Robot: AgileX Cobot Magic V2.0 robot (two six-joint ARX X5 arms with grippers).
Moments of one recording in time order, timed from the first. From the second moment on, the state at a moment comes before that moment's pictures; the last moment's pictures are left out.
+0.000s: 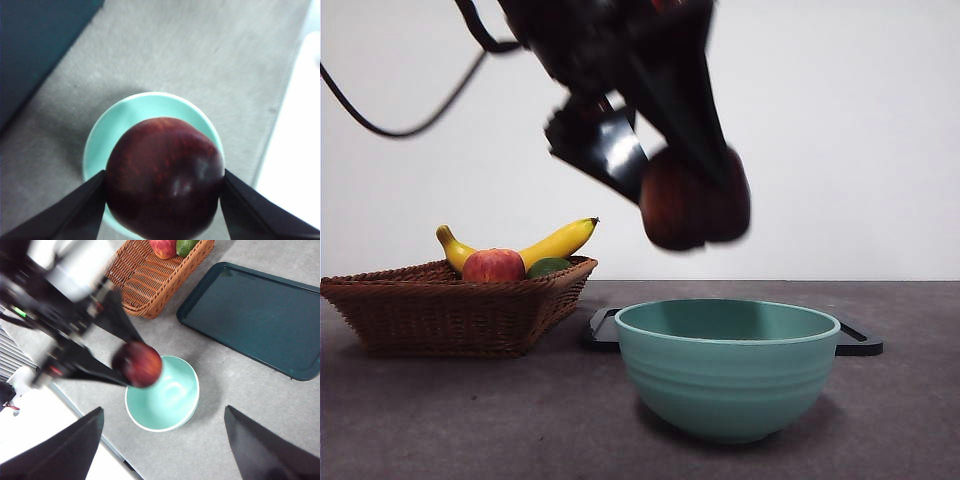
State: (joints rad) left arm -0.85 1.60 1.25 -0.66 0.30 0.13; right arm 0.20 0.79 1.05 -1.03 -0.60 -0.04
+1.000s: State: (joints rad) left arm -0.95 1.79 1.25 -0.60 0.17 0.22; right arm 0.20 0.79 1.05 -1.03 -0.60 -0.04
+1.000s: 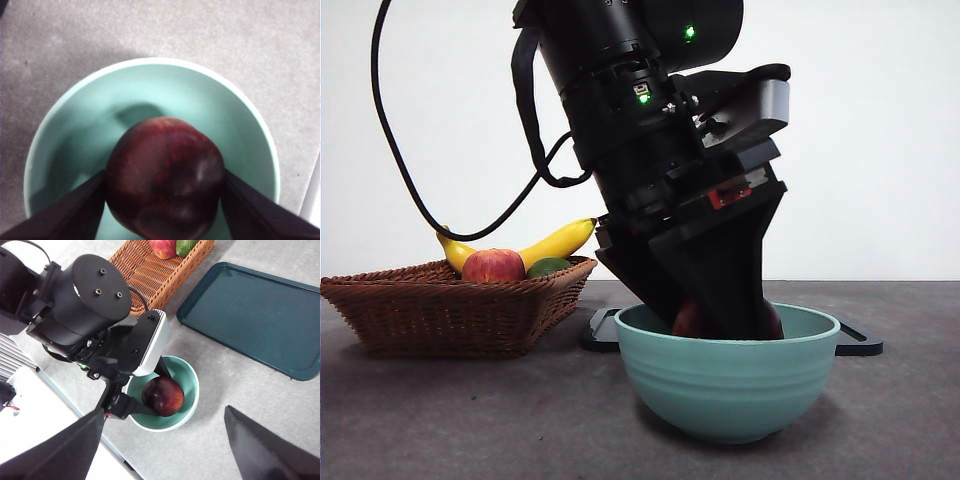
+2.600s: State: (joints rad) left arm -0.43 1.28 1.37 -0.90 0.44 0.12; right arm 0.20 0.79 1.05 -0.99 -0.60 -0.06
